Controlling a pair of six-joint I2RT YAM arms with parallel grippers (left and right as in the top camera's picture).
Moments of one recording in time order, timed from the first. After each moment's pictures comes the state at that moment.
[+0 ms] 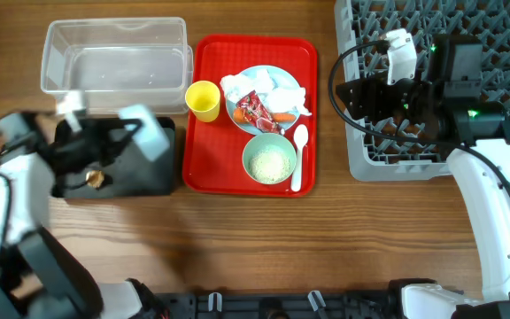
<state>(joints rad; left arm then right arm) 0.47 1.56 0.99 -0.75 1.36 -0.05 0.04 1.40 1.29 -0.69 -0.49 -0.08</state>
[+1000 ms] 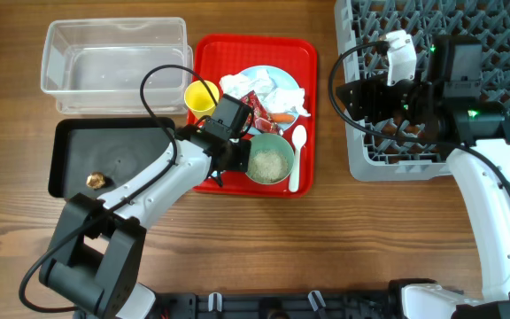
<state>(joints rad) -0.52 1.70 1.04 -0.56 -0.01 -0.33 0.04 1.40 1.29 -0.70 -0.49 -0.08</state>
